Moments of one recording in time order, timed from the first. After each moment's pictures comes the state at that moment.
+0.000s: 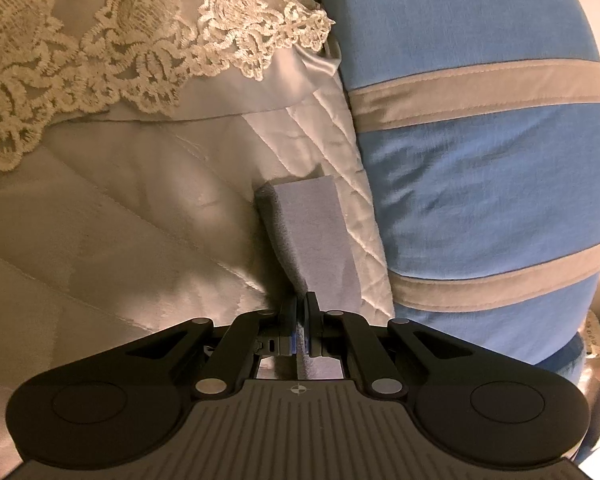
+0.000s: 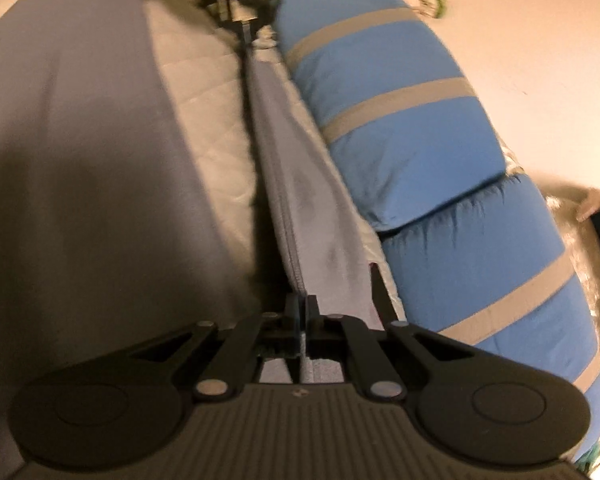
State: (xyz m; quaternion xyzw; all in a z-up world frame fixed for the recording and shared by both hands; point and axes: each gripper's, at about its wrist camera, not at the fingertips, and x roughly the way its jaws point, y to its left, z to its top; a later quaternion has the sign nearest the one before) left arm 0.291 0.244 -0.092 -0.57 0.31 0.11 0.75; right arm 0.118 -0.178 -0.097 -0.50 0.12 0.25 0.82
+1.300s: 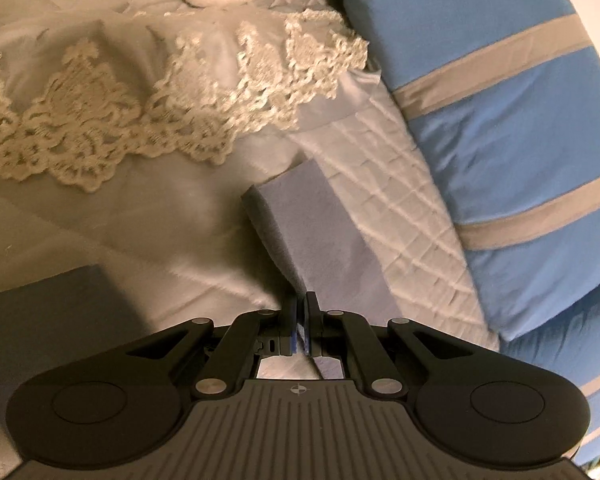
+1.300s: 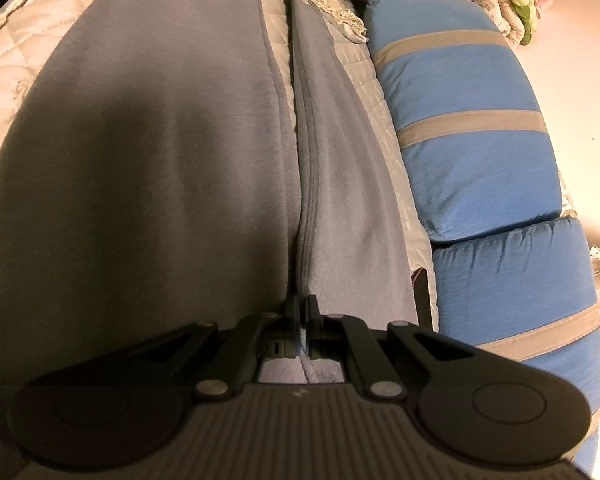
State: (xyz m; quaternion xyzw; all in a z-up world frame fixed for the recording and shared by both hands) left arm 0.193 0.240 -0.057 -0.46 0.38 0.18 0.78; right arm 0.089 -0.177 -0.100 -0.58 0.15 0.31 0.74
